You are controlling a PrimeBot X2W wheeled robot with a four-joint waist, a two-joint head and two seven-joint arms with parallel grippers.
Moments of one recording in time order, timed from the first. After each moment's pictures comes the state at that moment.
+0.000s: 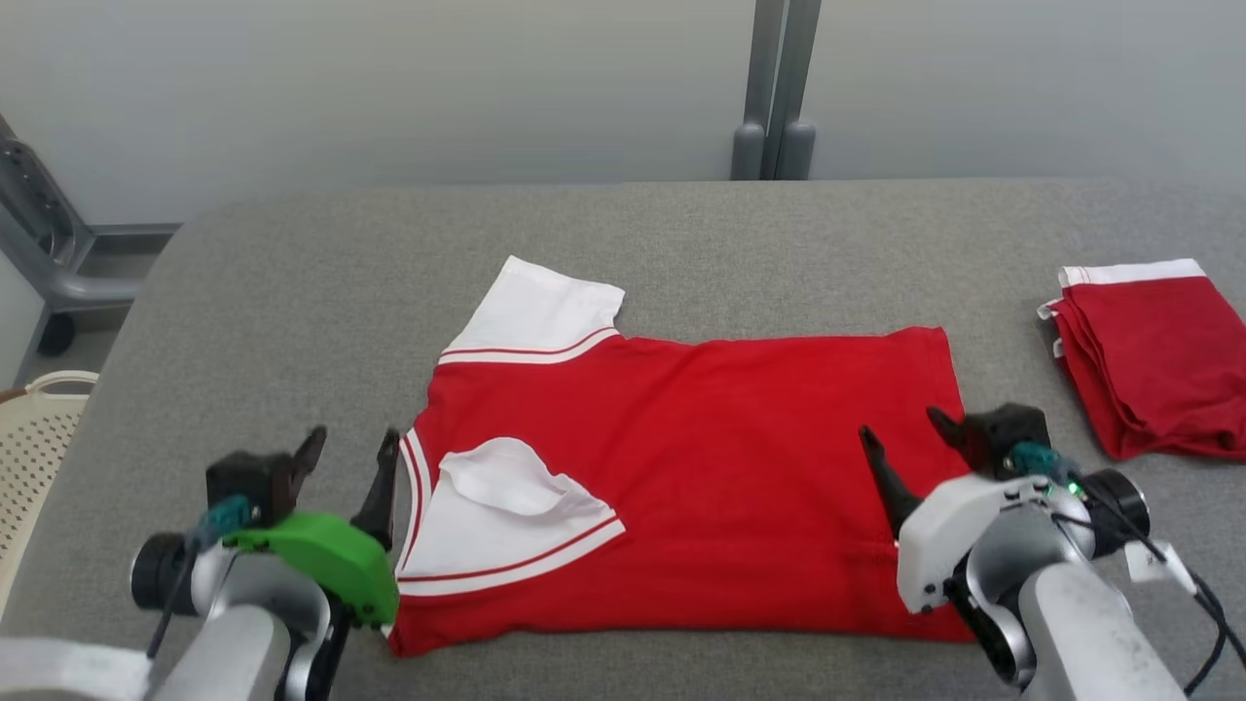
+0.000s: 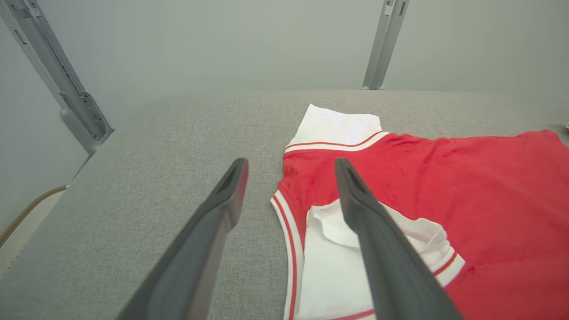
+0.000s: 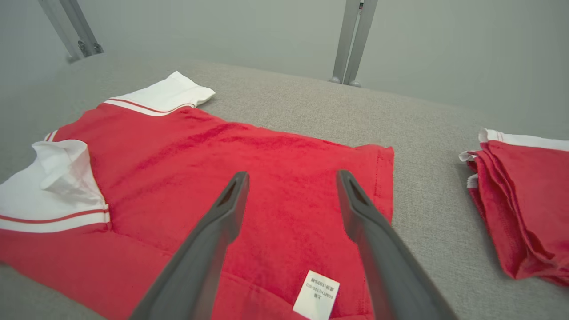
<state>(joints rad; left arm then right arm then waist) -0.22 0.33 -0.42 0.34 -0.54 0.07 -0.07 -0.16 -0.07 0.09 0.22 0.06 0.13 0.12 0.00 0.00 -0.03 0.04</state>
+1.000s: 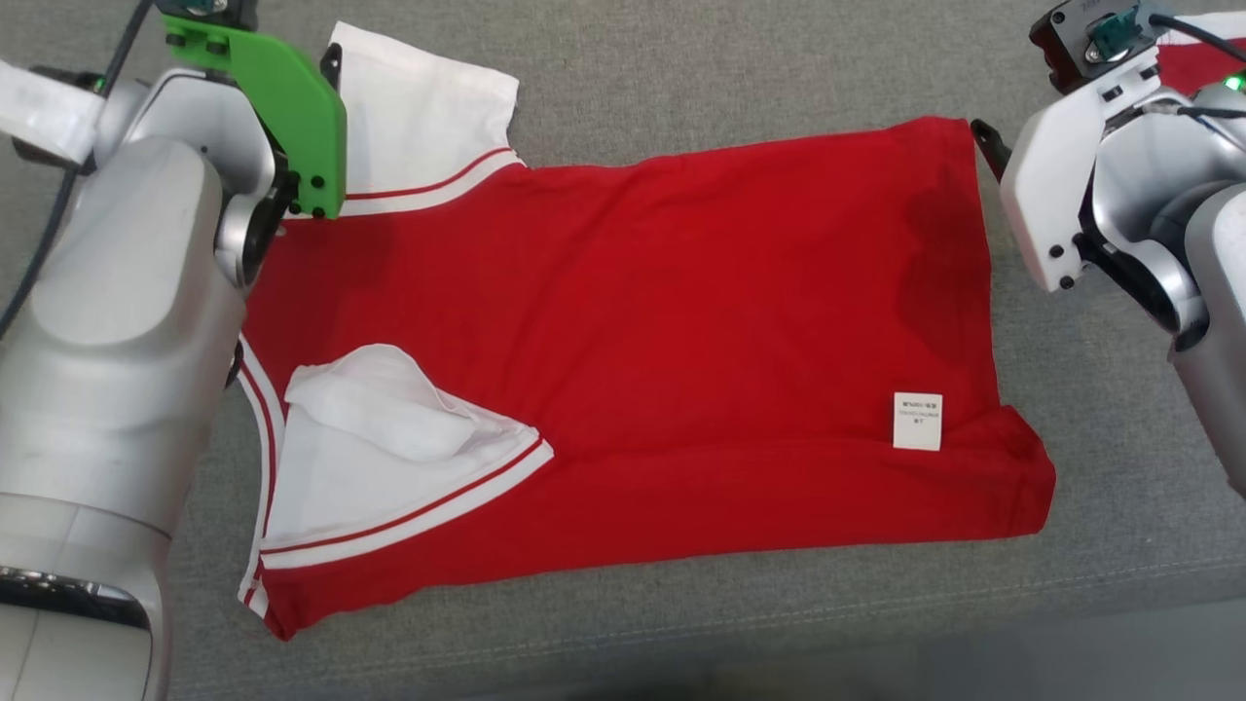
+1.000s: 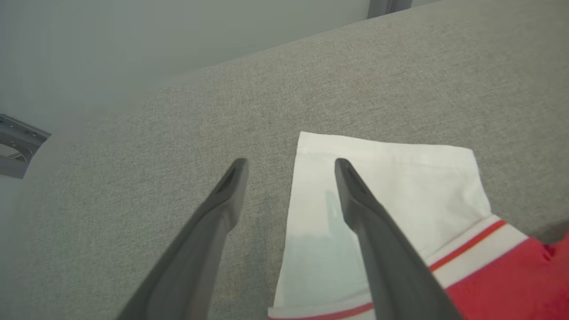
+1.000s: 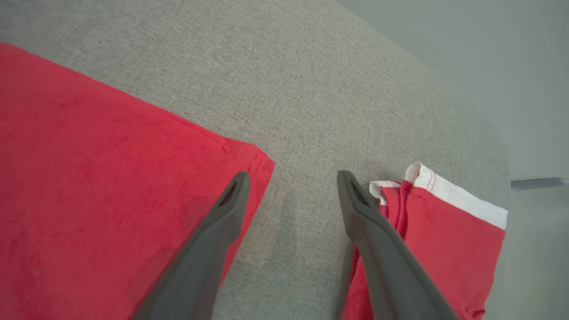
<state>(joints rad) -1.10 0.26 -0.53 0.83 -0.44 -0.02 0.31 -0.80 -0.48 0.36 0.14 0.24 0.13 0.77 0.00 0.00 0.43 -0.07</state>
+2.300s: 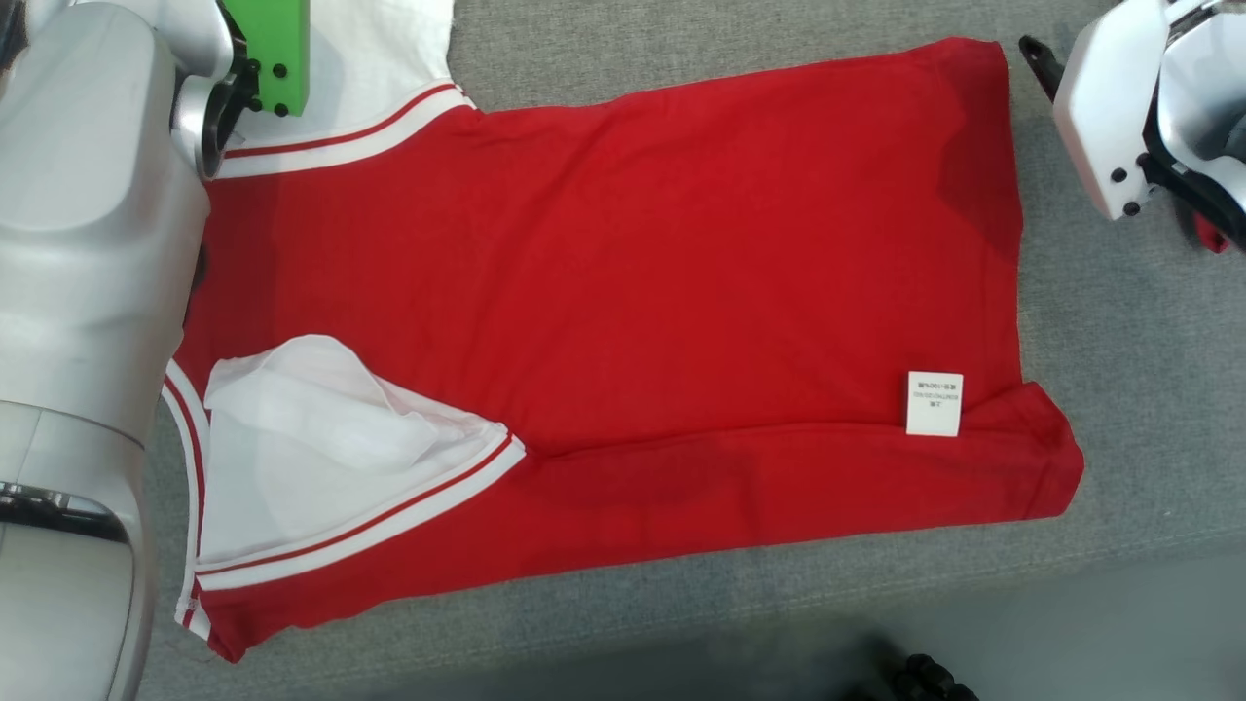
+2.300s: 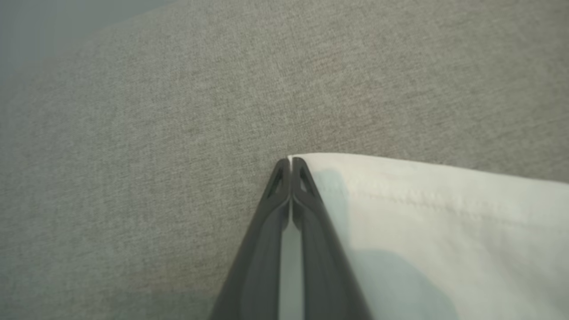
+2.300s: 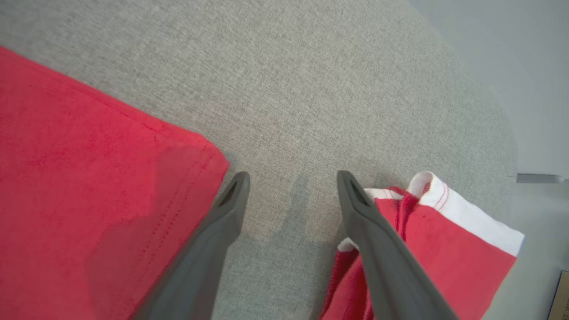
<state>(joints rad) -1.31 0.24 -0.58 1.01 -0.45 -0.04 0.43 -0.96 -0.60 0.46 0.12 0.33 0.13 0.83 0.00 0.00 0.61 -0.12</state>
